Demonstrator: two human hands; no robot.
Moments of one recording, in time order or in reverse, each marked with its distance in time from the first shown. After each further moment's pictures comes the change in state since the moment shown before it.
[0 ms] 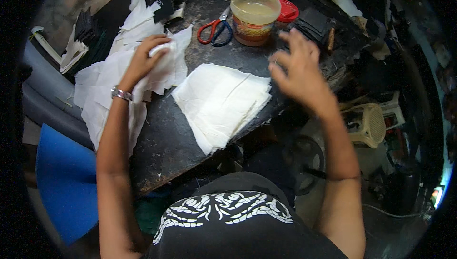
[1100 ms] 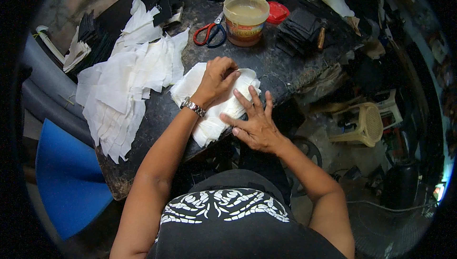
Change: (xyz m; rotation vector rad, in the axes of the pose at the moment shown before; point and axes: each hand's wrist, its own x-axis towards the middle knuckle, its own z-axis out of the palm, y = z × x) left_hand 0.007 0.138 0.145 -0.272 0.081 0.022; right_hand -0.092 -0.079 0.062 0.293 -0.192 -0.105
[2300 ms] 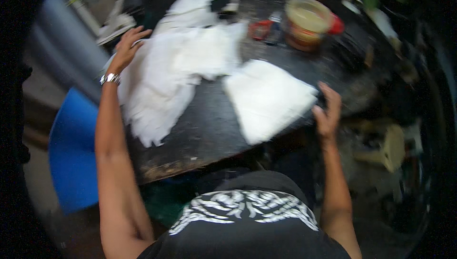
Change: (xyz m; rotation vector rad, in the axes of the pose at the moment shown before) left_hand -0.070 -0.112 -0.360 0.830 -0.131 -0.349; right_hand 0.006 0.053 0.011 0.439 0.592 0.201
